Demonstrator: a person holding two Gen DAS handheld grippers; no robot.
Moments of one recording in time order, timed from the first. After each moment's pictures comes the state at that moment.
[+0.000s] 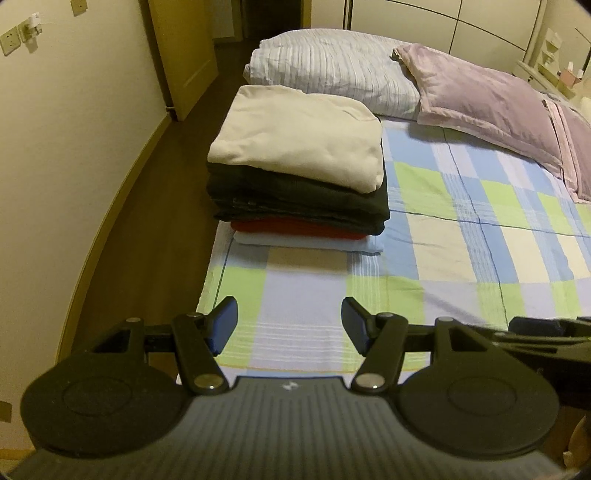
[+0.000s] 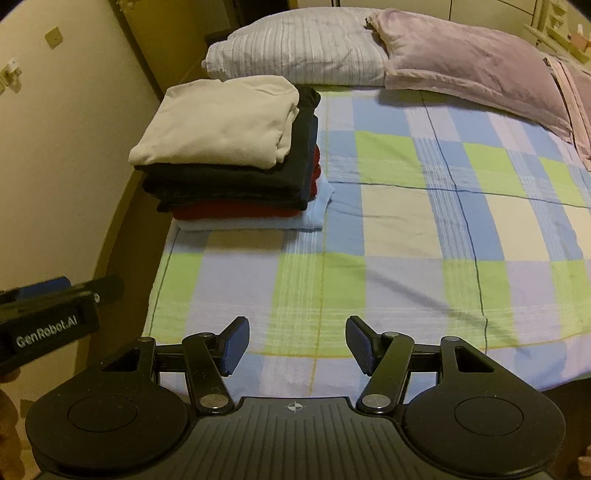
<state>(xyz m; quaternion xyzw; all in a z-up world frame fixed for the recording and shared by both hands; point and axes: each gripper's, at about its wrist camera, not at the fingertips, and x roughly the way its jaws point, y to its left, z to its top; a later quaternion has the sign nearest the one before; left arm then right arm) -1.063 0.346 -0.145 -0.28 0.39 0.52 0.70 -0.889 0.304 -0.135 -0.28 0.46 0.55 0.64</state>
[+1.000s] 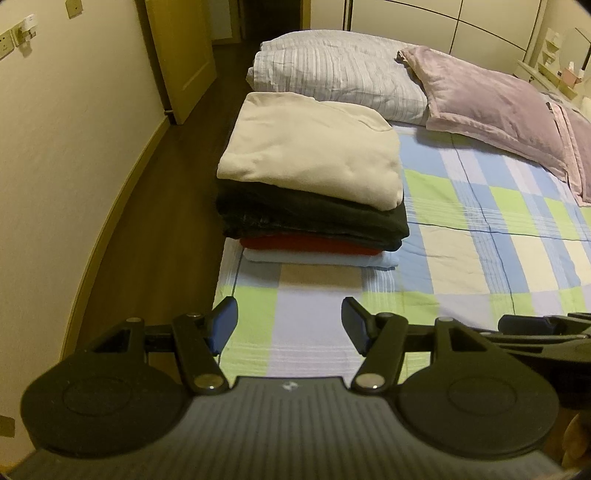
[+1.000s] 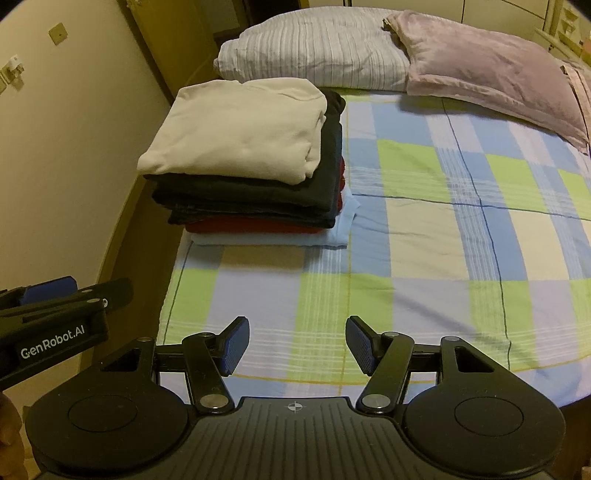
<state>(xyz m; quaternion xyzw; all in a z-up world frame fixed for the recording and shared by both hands) -1.074 0.384 -0.150 -0.28 0.40 0.52 0.71 -0.911 0.351 -0.146 -0.28 0.46 0.56 0.63</state>
